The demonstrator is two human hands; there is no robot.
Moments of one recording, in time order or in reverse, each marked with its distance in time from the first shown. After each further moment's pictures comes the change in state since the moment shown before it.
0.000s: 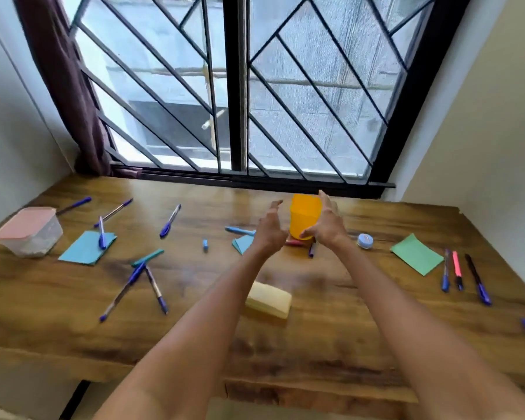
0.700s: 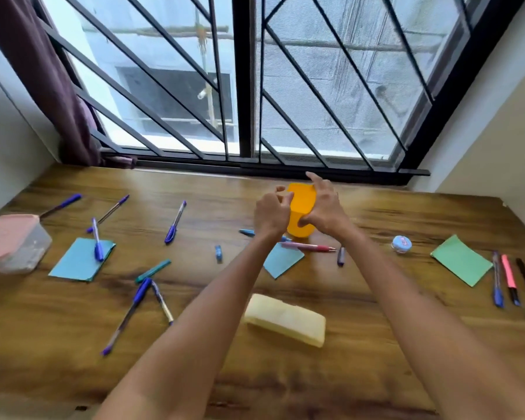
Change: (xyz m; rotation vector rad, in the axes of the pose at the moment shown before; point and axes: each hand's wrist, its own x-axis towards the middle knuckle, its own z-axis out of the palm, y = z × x) left_hand 0.082 -0.039 -0.024 -0.093 0.188 -0.134; right_hand 0.075 -0.037 0.053 0.033 -0.078 -0.159
